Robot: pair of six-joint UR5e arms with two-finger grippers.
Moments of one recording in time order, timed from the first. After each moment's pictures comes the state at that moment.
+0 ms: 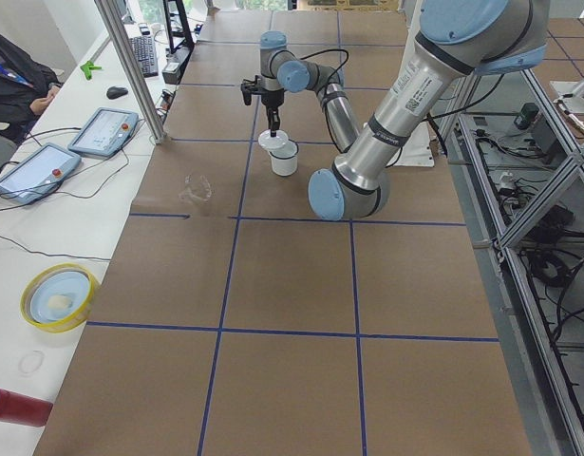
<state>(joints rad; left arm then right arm) -0.70 -2.30 -1.80 -1.29 -1.97 -1.29 1.57 -1.68 1.65 -1.57 2.29 0.01</state>
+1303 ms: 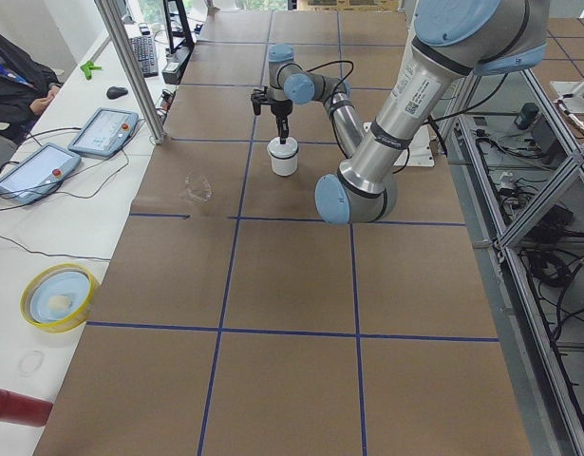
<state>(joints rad) -0.64 -2.26 -1.79 -1.35 -1.97 -1.31 1.57 -1.68 1.65 -1.57 2.29 0.01</state>
